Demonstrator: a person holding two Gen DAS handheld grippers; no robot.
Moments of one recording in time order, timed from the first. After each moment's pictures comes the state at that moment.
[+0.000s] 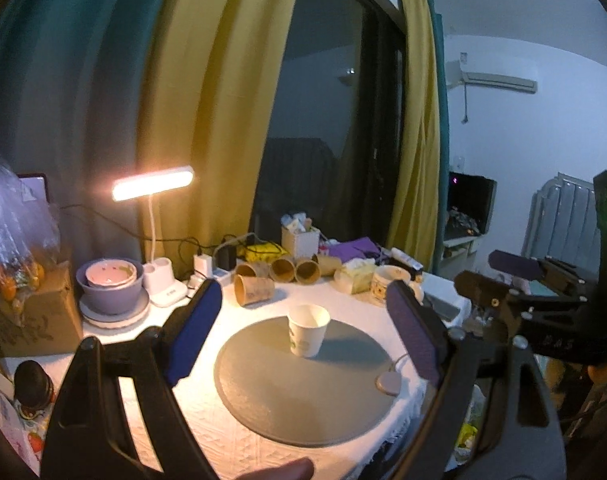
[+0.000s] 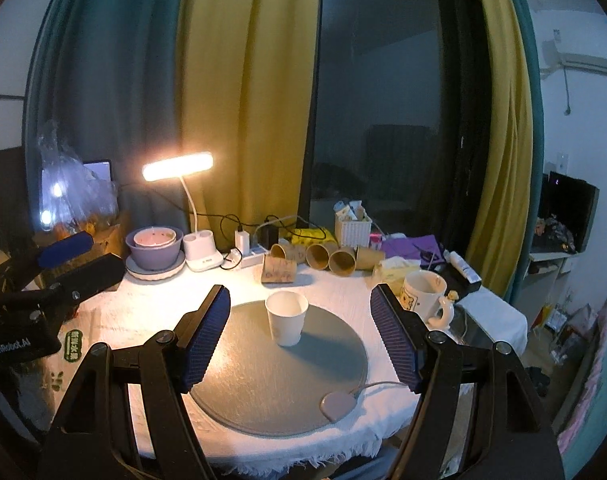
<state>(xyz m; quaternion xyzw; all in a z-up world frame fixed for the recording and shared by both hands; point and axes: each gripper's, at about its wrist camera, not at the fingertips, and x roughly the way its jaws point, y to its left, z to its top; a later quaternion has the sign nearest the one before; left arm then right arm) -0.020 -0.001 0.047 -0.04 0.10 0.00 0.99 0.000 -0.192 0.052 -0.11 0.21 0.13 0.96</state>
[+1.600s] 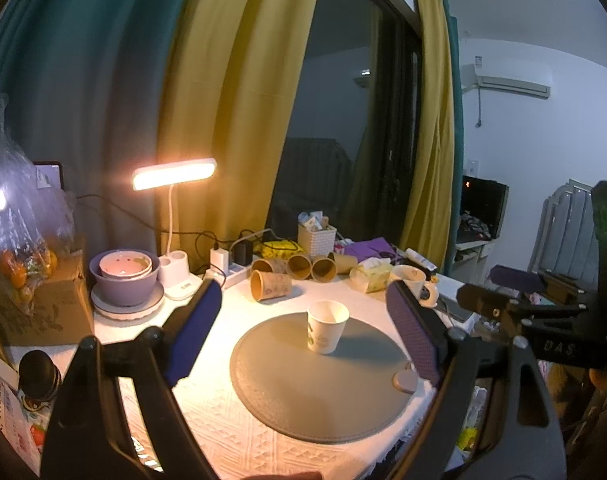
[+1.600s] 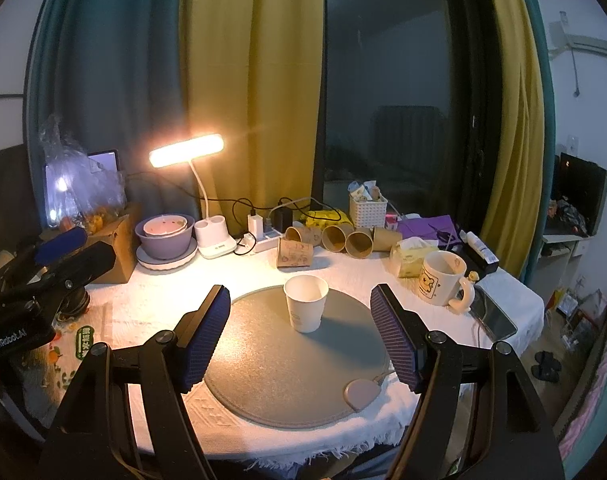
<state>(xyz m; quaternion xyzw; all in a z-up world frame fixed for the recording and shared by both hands) -0.025 0.011 0.036 -0.05 0.10 0.03 0.99 0.009 -0.180 0.035 -0.10 0.25 0.14 0.95</state>
